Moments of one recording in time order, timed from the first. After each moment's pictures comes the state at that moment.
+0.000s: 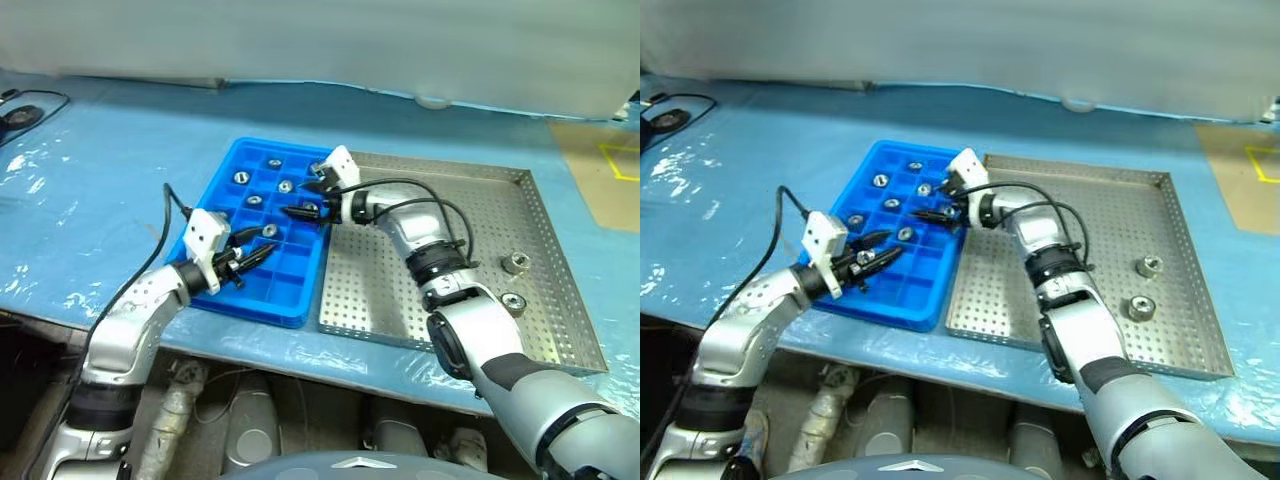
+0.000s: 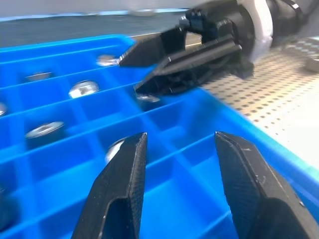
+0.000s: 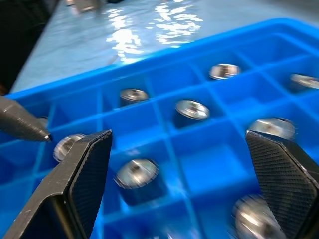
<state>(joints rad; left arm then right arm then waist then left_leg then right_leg) -0.22 0.44 0.01 -0.18 -0.41 0.38 -0.75 -0.95 -0.17 0.09 0.71 0.12 0.32 0.89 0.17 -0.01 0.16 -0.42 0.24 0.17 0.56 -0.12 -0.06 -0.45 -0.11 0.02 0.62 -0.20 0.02</state>
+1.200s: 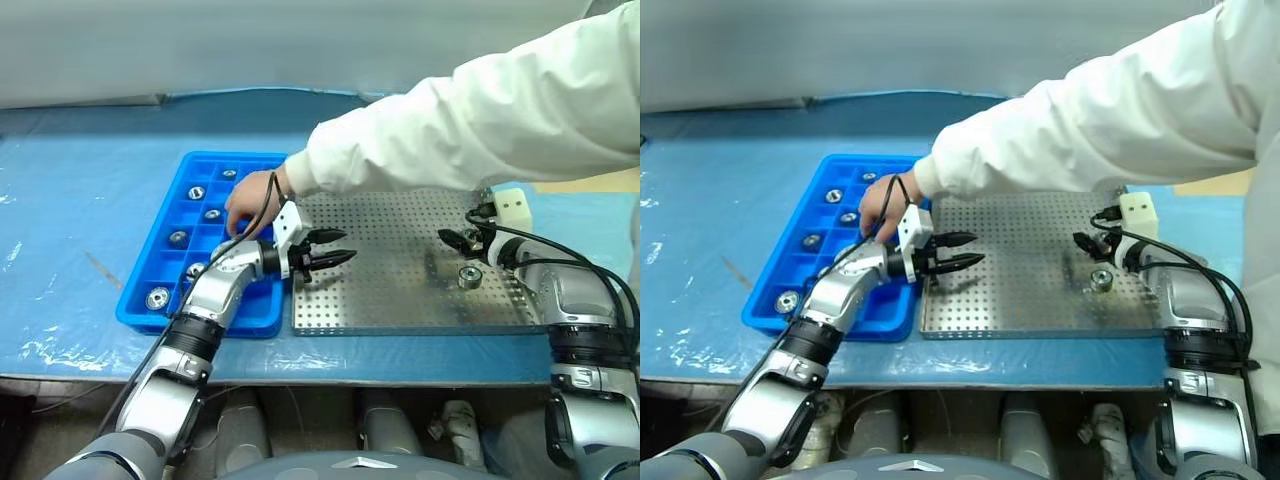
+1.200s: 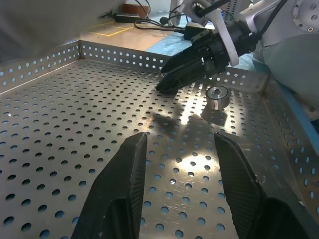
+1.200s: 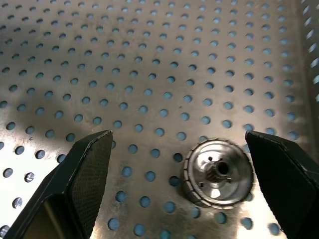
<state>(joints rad) -0.53 0.21 -0.19 0.30 -0.29 0.11 -1.02 -0.45 -0.58 -0.18 0.16 0.20 0.80 0.49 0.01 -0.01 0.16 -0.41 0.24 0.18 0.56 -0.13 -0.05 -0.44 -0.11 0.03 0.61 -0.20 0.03</state>
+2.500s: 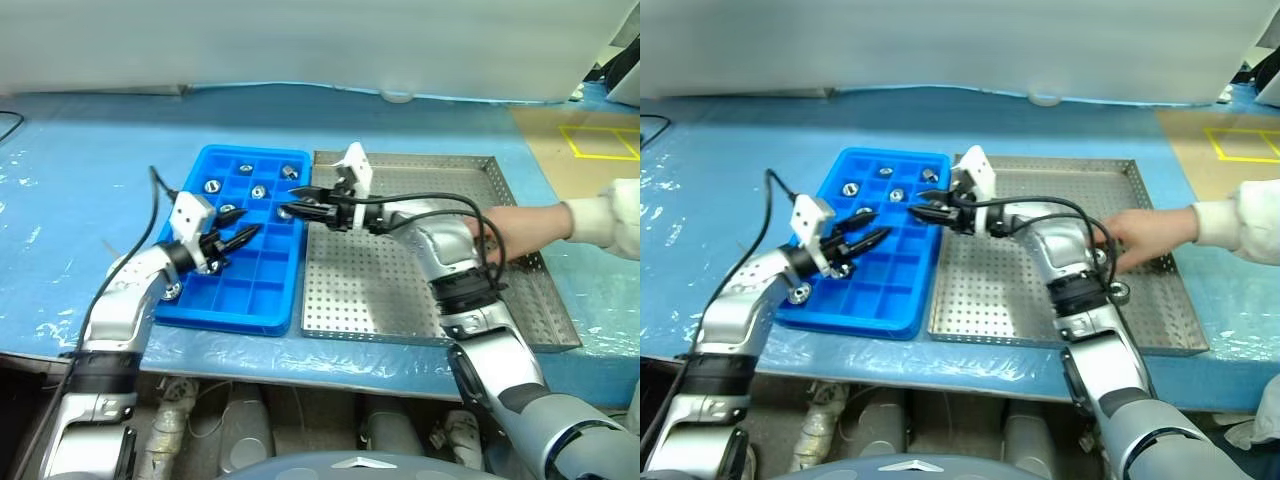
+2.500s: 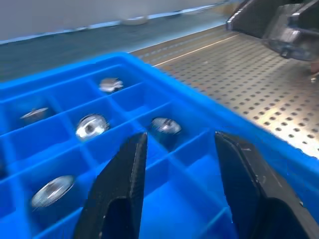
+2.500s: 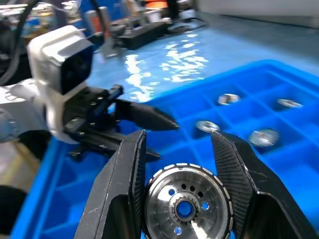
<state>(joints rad) -0.25 0.49 0.13 -0.04 -0.34 0.25 -0.78 -0.81 -0.18 0.19 0.26 0.35 0.54 0.96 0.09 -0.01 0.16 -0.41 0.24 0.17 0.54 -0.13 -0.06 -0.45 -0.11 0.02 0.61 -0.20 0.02</state>
